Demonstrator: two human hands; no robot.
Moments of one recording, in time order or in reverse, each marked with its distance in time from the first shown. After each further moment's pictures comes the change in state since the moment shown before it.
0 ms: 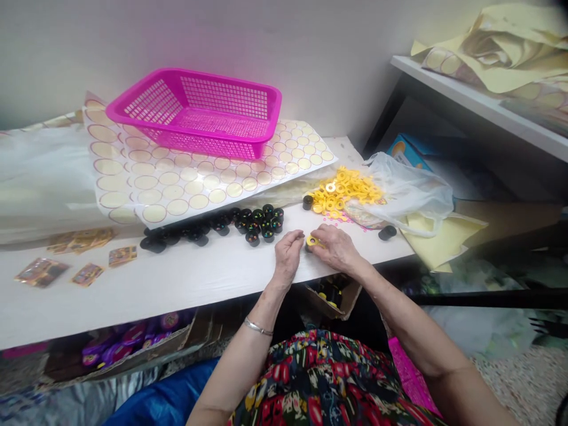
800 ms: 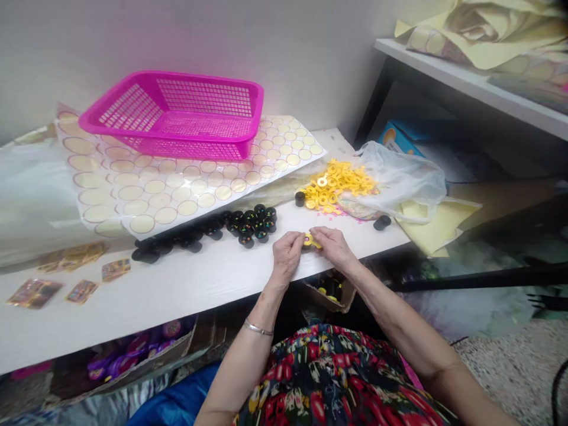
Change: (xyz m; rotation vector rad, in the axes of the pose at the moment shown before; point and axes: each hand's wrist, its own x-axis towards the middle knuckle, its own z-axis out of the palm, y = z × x) left_hand -0.001 0.011 0.002 0.142 -0.124 0.105; right_hand -0.006 0.007 0.032 1.008 0.175 0.420
